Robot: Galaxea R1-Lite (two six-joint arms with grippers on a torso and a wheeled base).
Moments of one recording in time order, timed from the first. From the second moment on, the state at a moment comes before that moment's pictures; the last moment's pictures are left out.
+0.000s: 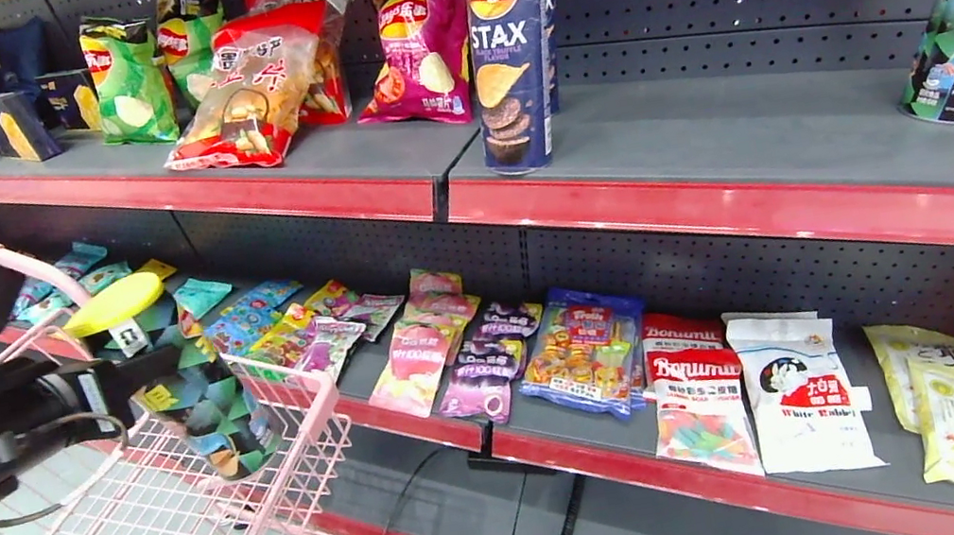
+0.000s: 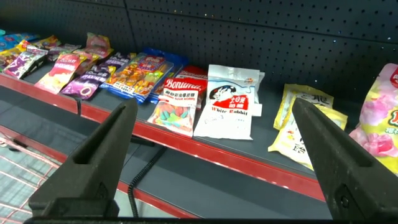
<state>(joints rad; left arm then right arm) 0.05 1.38 -0.61 -0.43 -0.28 -0.04 0.00 0.00 0.00 0.00 0.00 0.00</state>
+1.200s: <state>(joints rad) 0.06 0.28 -0.51 0.25 -0.19 0.04 0.00 0.00 0.00 0.00 0.00 0.00</state>
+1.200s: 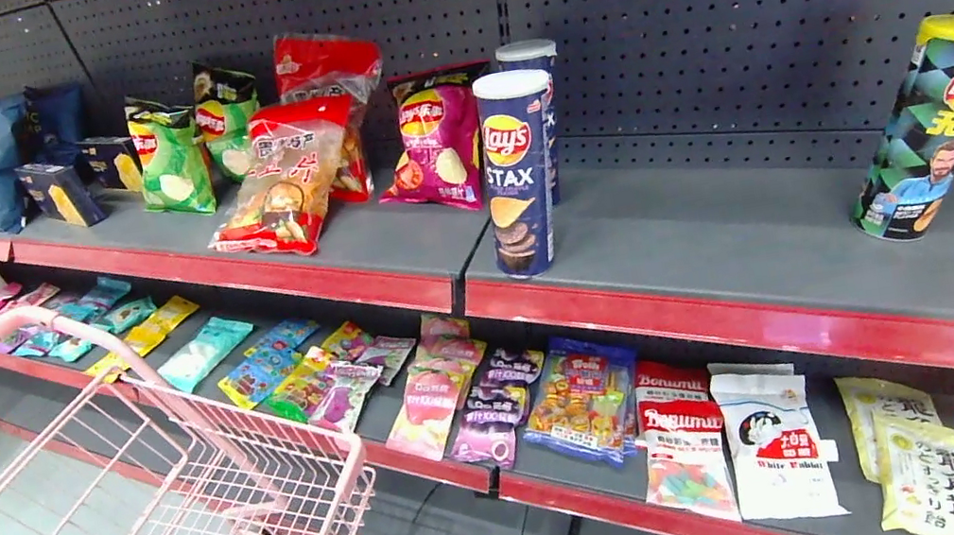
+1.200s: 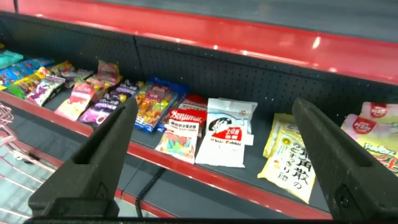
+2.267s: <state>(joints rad) 0.05 0.19 -0.45 0.27 -0.10 0.19 0.00 0.00 0.00 0.00 0.00 0.00</state>
